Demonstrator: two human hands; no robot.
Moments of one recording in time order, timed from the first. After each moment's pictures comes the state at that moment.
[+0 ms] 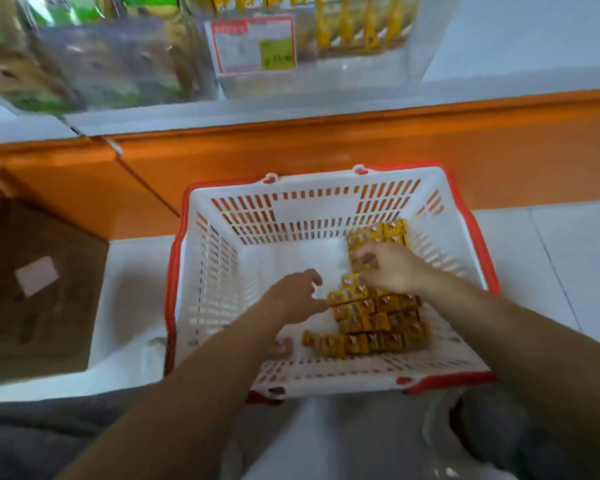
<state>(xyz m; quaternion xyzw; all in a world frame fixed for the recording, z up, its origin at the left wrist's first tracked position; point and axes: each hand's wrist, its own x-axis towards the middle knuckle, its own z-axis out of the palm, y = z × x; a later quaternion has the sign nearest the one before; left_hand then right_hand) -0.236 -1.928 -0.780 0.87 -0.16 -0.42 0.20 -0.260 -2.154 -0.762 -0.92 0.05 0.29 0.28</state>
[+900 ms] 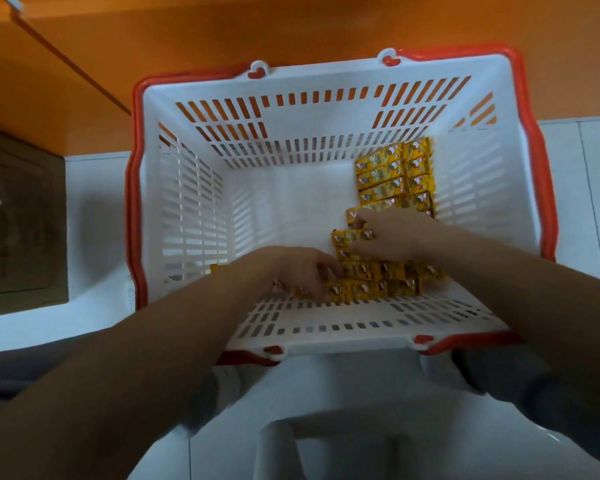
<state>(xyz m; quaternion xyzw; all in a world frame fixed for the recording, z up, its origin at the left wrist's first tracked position) -0.257 -1.928 -0.836 0.69 -0.22 -0.67 0.15 -0.287 -2.131 -0.804 -0.91 -0.06 0.38 0.13</state>
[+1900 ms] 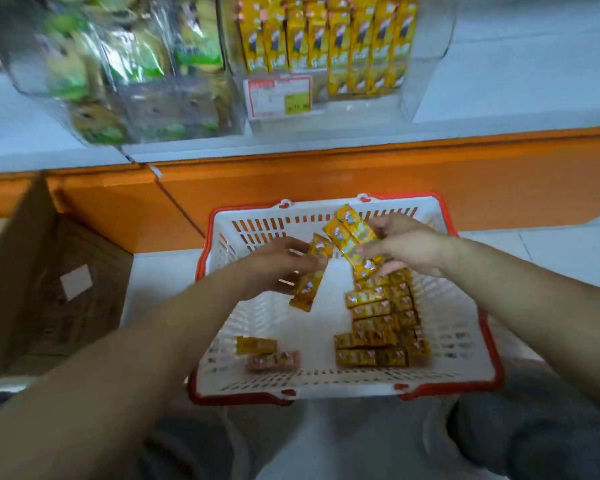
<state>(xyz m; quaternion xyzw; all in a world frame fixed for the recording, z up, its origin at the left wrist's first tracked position) -0.208 -1.896 -0.654 0.73 0.01 -0.46 0.50 -0.252 -2.133 -0.639 -0.73 0.17 0.26 0.60</state>
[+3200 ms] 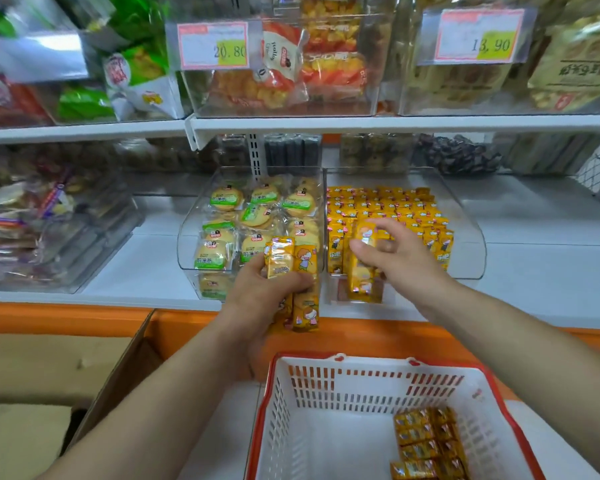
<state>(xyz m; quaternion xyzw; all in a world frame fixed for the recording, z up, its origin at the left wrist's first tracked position) -0.157 -1.826 -0.441 0.63 0.03 -0.14 0.76 -0.143 -2.045 -0.444 -0.79 0.04 -0.03 0.61</state>
